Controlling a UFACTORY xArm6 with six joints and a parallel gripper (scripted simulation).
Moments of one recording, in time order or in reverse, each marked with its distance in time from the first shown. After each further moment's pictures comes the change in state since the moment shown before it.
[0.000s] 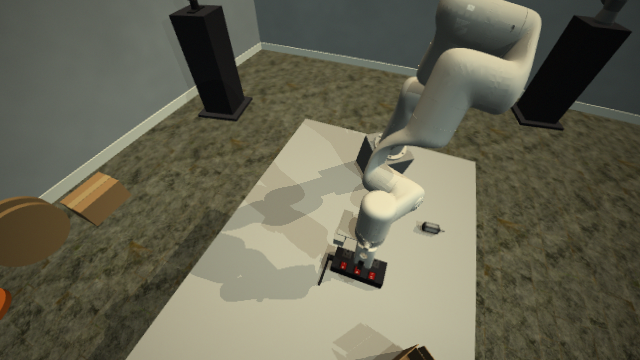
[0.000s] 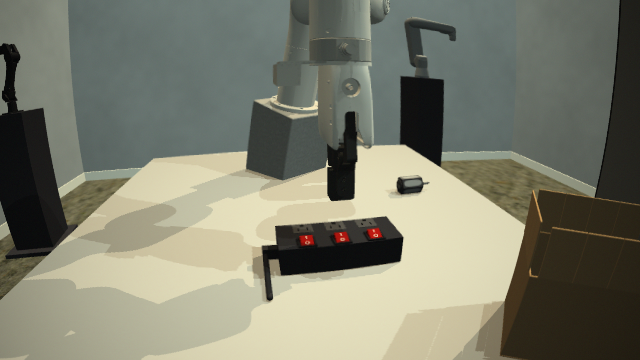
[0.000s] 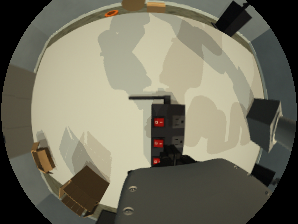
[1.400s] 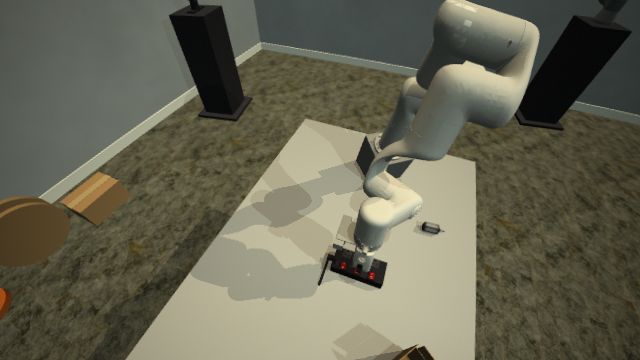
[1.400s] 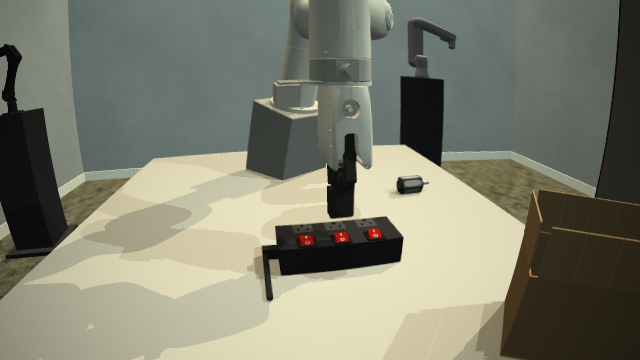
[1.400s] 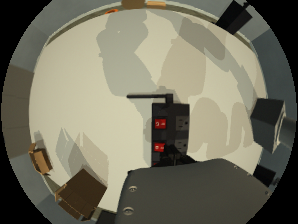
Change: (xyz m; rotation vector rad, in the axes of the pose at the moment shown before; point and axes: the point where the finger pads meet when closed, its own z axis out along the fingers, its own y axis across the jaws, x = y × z) arm 0.000 0.000 0.024 0.000 0.000 0.000
